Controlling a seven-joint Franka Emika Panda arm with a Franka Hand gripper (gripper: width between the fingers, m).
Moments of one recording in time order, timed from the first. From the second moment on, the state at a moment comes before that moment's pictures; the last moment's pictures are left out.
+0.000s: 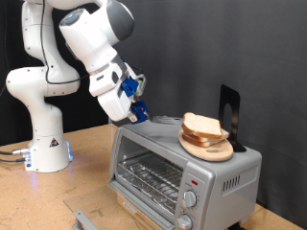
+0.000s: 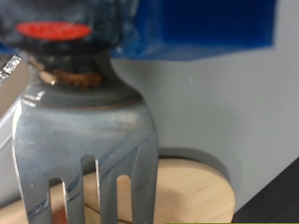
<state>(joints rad) -0.17 -0.34 0.18 -2.48 0.79 2.22 -0.40</state>
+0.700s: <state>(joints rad) -0.17 -0.31 0.22 -2.46 0.79 2.26 -0.35</state>
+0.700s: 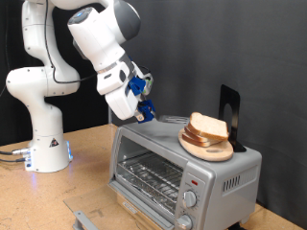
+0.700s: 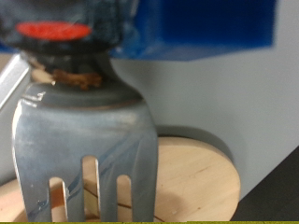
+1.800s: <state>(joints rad) -0.17 -0.21 0.29 -2.39 0.72 2.37 -0.27</state>
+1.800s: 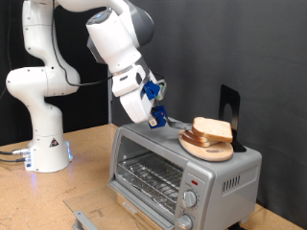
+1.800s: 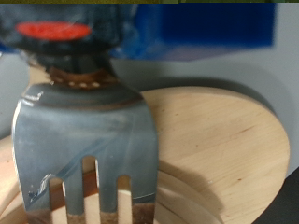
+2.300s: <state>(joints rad) -0.17 -0.16 0.33 -2.35 0.68 2.44 -0.20</state>
